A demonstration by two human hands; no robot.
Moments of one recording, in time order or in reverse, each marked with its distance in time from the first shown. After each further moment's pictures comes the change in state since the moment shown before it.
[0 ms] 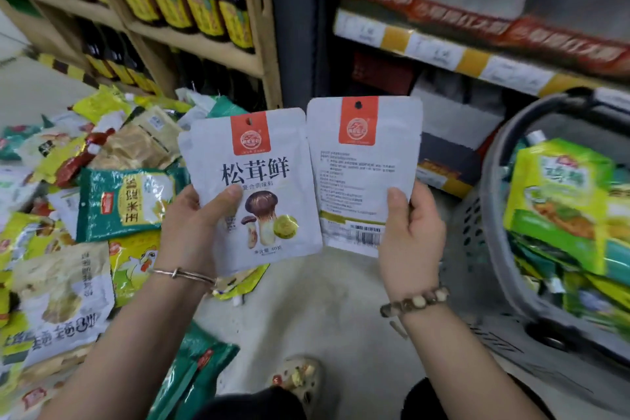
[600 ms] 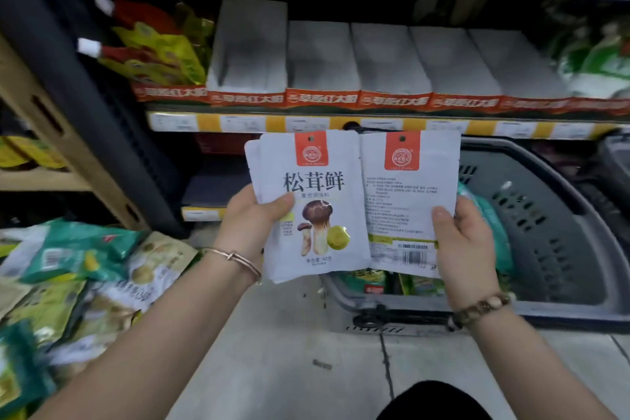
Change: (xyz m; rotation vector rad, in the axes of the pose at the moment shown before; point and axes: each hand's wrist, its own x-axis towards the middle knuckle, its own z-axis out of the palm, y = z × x) left_hand -0.052 0.024 0.231 0.109 -0.690 -0.155; right_hand 0.039 -0.025 -0.225 -0.037 0.402 0.148
